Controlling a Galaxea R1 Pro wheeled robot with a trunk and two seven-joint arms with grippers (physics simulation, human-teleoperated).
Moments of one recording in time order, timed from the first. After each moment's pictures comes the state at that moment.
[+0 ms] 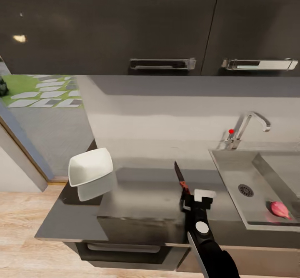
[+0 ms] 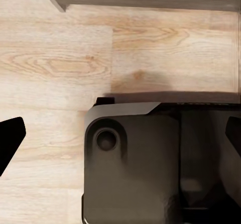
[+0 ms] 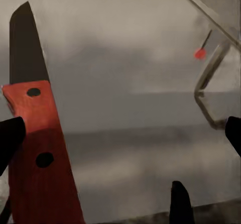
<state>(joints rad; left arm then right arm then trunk) 0.06 -0.08 0.08 -0.63 -0.10 -0.01 0.02 -0.32 0.12 0.14 -1.15 0.10 0.06 -0.42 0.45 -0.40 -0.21</state>
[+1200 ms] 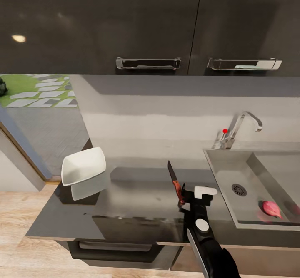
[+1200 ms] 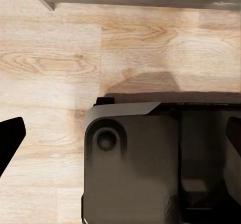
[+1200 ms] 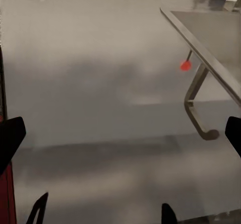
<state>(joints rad) 0.06 -0.08 0.08 -0.64 -0.10 -0.01 0.02 -0.32 0.12 0.14 -1.20 0.10 0.06 -0.42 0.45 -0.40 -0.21</state>
